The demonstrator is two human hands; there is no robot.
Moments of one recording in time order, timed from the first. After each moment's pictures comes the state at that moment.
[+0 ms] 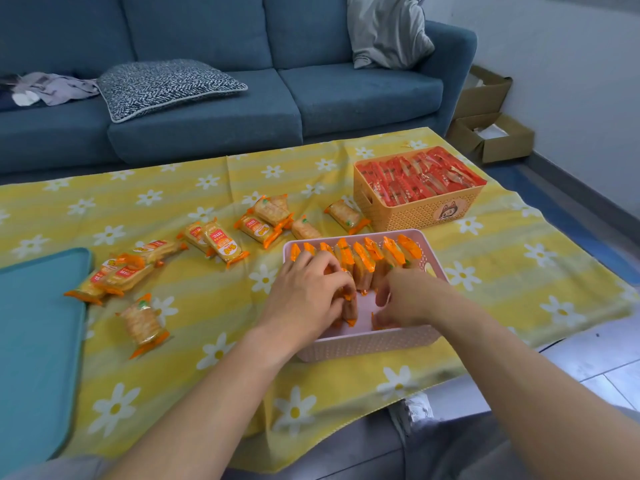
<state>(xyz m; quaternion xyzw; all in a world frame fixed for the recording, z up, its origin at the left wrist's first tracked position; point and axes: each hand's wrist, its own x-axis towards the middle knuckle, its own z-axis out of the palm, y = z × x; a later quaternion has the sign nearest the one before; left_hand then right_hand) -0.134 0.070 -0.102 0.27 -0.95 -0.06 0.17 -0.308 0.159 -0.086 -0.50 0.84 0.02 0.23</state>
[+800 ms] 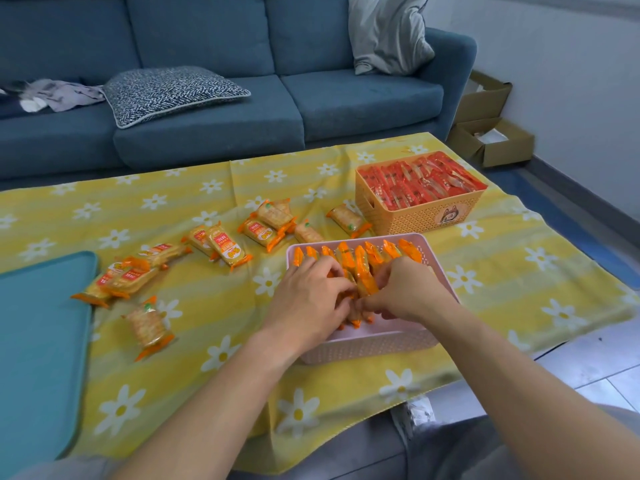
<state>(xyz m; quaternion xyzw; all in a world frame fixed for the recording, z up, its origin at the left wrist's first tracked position) -0.134 0.070 -0.102 0.26 -0.94 -0.10 0.17 -0.284 0.162 -0.060 -0.41 0.85 -0.20 0.26</state>
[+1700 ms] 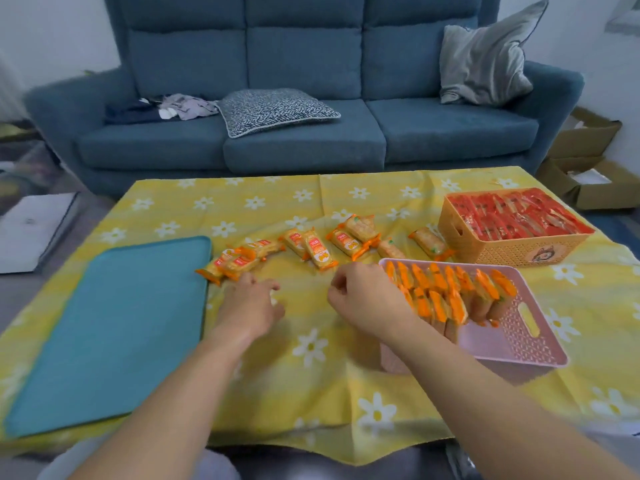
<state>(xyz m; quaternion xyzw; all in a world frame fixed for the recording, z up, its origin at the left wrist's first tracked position) 0.046 -0.003 -0.102 0.62 -0.77 -0.16 -0.01 -0.140 0.081 -0.054 -0.61 0.75 -0.20 0.17</state>
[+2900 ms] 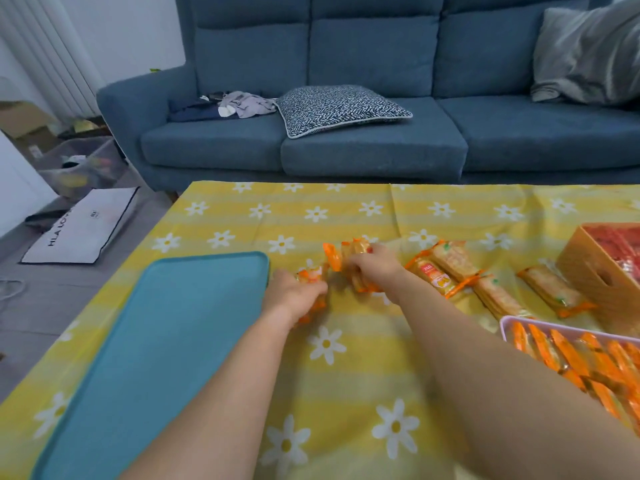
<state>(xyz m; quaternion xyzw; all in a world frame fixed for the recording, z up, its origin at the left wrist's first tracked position) 0.070 -0.133 -0.127 0.72 -0.54 -0.38 0.20 -0.104 -0.151 -0.129 -0.43 0.70 -0.37 0.44</state>
